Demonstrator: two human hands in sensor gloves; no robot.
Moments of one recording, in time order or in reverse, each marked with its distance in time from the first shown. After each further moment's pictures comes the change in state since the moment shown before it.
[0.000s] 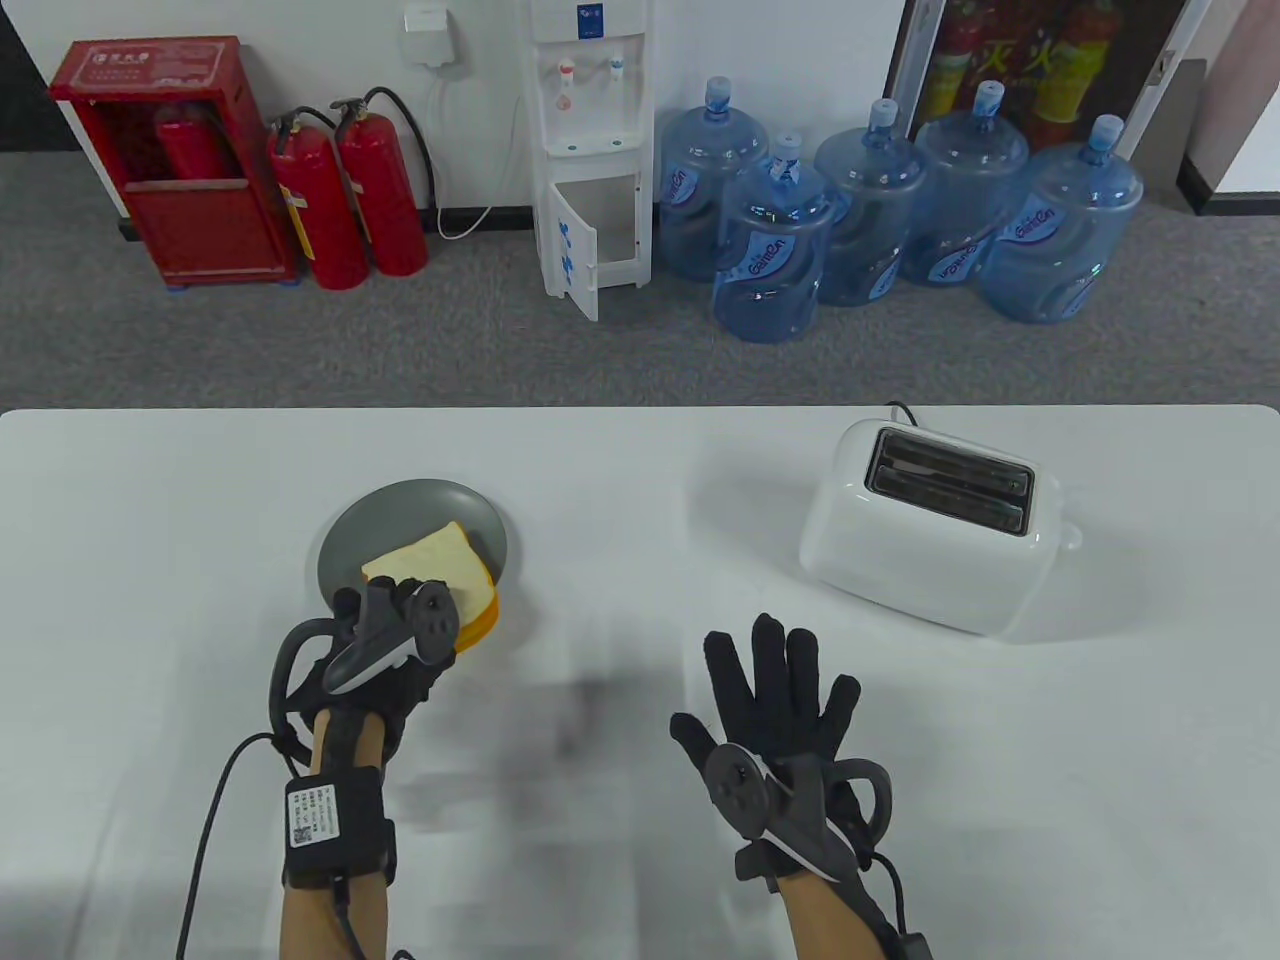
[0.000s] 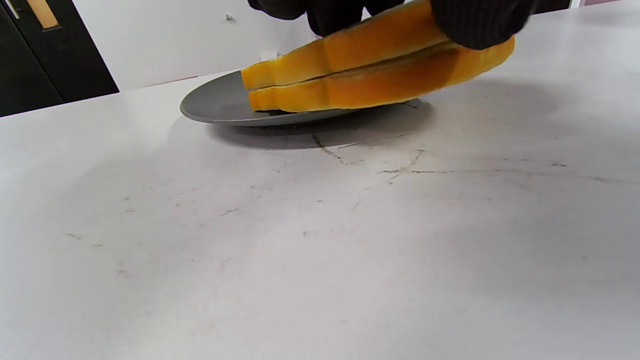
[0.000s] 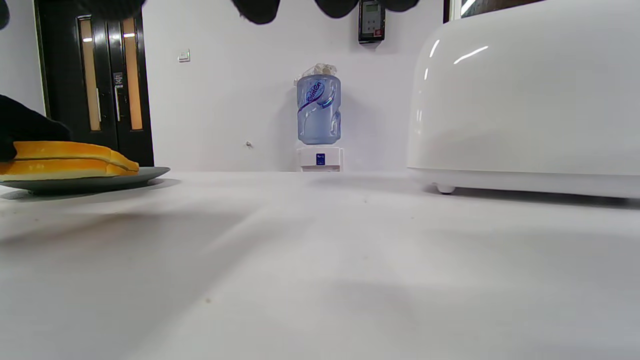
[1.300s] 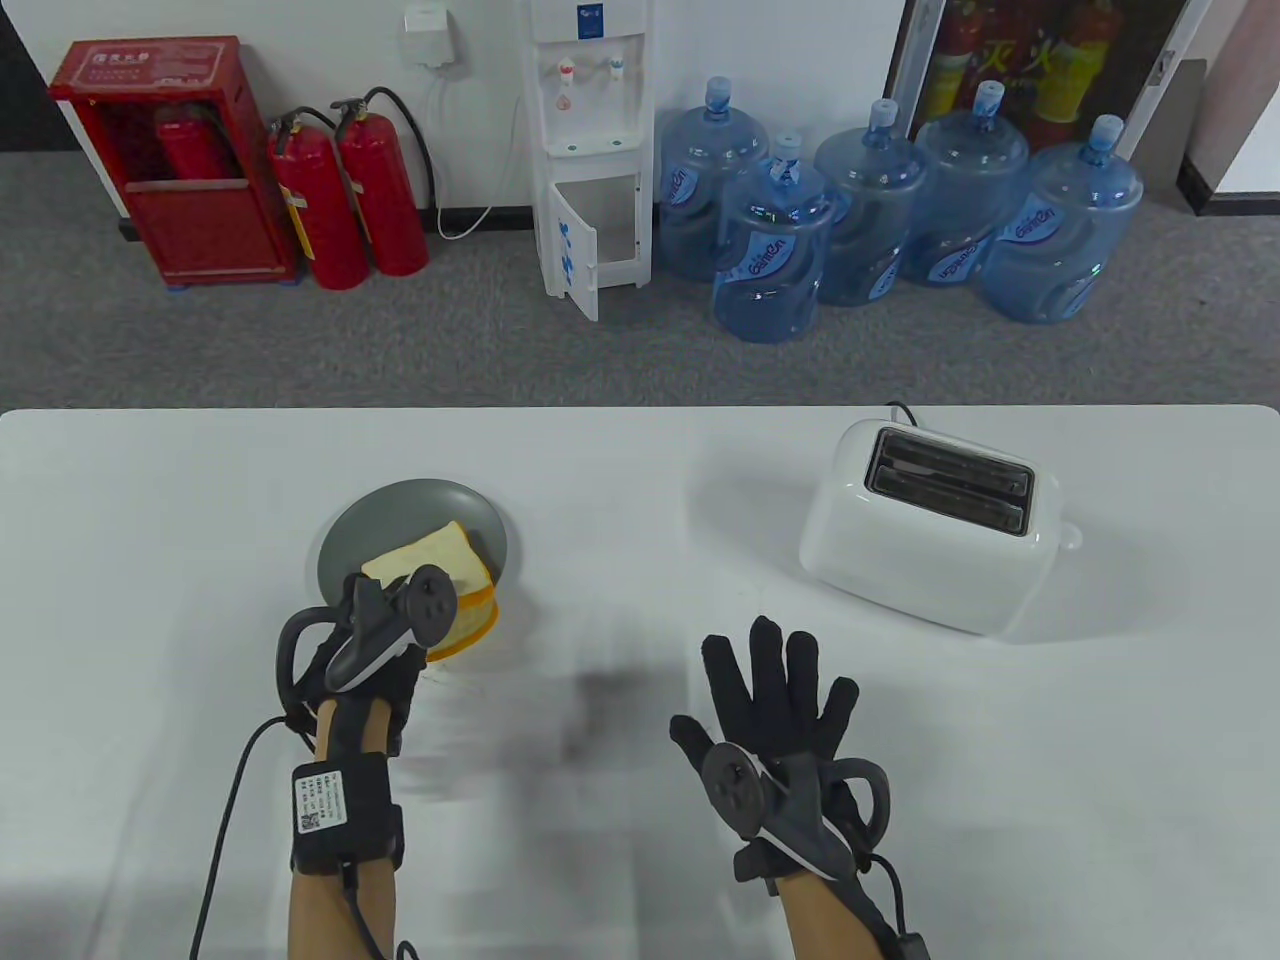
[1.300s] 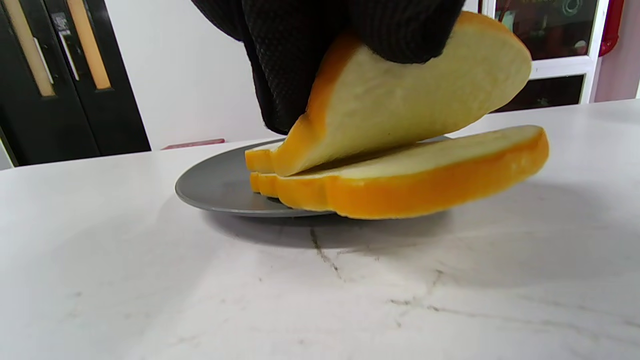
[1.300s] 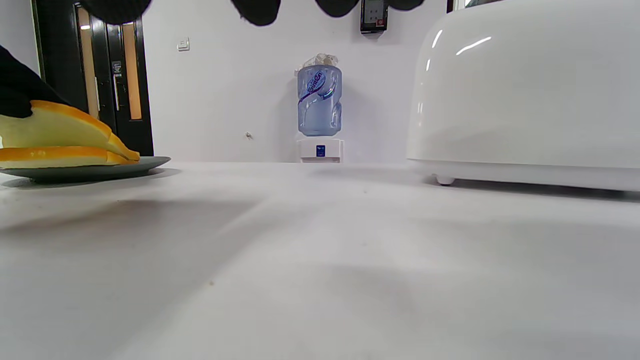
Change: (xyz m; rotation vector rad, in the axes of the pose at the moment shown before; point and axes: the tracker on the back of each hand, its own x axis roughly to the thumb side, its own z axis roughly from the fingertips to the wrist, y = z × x) left_hand -0.003 0.016 -0.006 0.234 0.076 0.068; right_hand 0.002 0.000 0.000 0.032 -0.002 0.012
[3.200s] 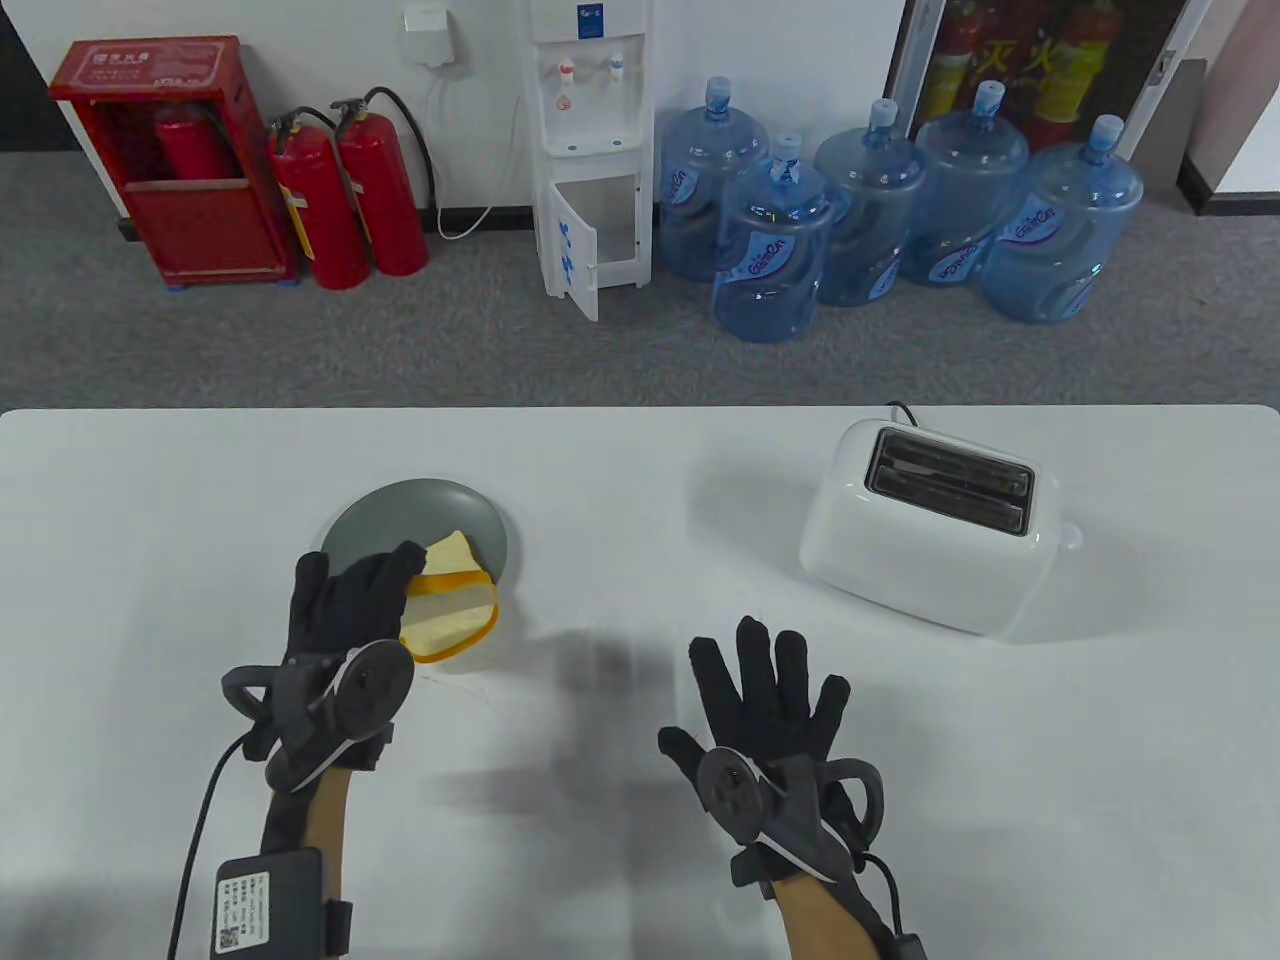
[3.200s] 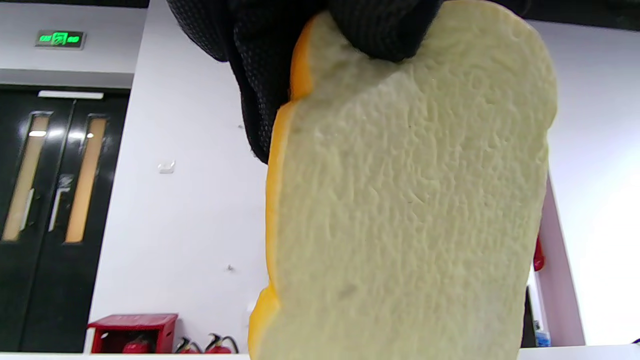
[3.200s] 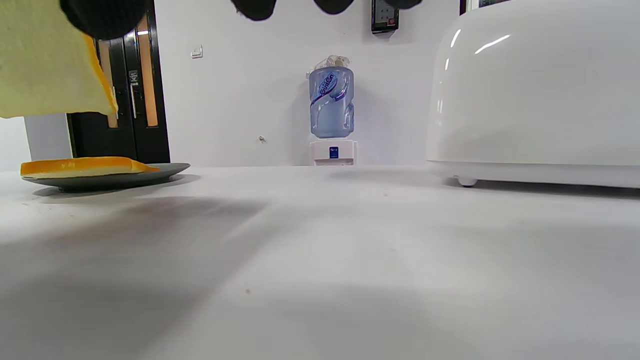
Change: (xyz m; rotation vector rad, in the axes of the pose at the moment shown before) left_hand -0.013 0.068 0.094 0.611 -0.094 0.144; right_hand 0.005 0.000 0.001 -0.006 -0.039 -0.035
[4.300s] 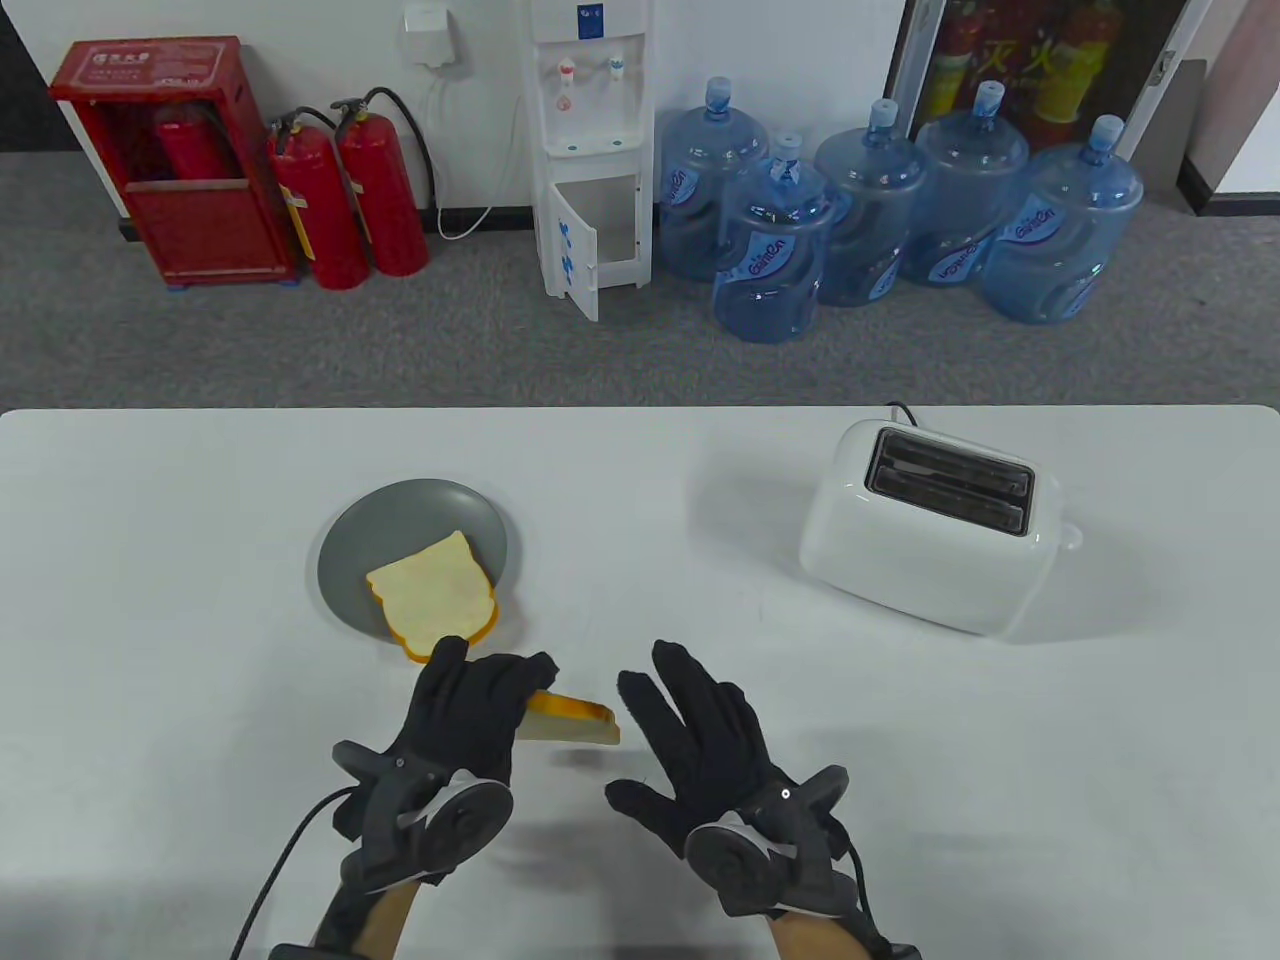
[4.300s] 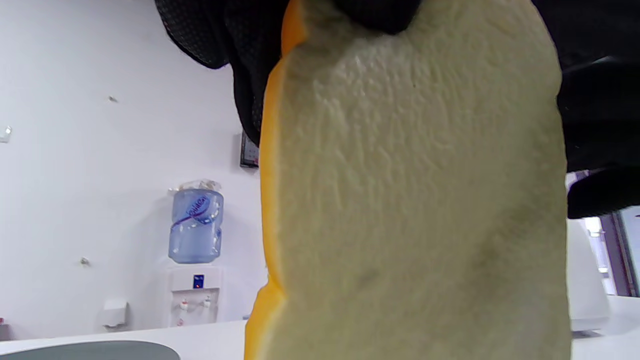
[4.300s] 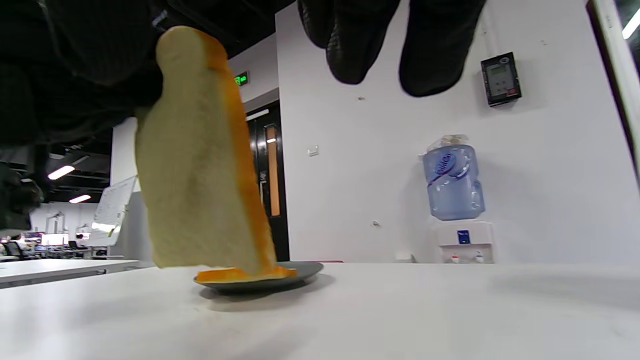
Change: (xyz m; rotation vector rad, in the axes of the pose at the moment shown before) left_hand 0.079 0.007 0.057 -0.042 -0.317 0.183; right_hand 0.032 -0.033 0.023 -0.287 -0.374 -0.188
